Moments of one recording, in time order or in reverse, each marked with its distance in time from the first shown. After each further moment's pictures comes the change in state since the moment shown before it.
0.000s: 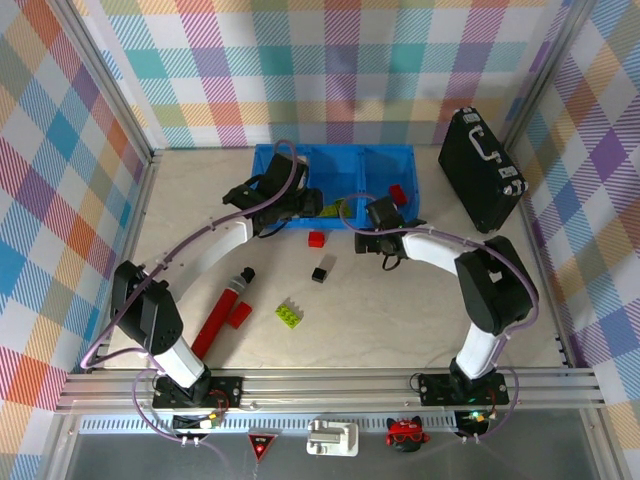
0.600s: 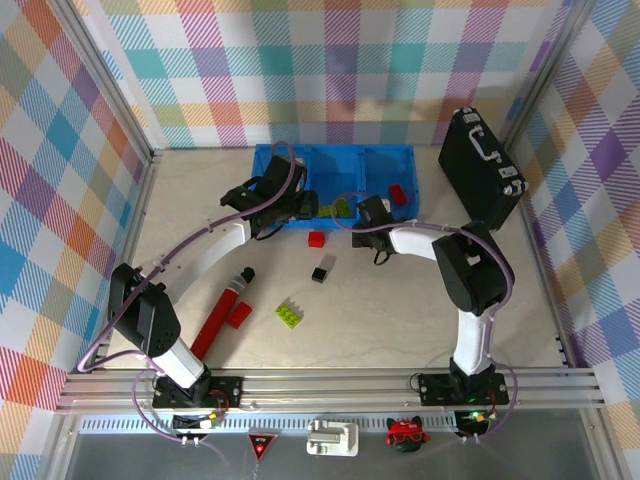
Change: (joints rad) left arm 0.005 -0.015 -0.017 -0.029 -0.033 0.001; right arm 0.000 0.163 0.087 0.103 0.084 -0.005
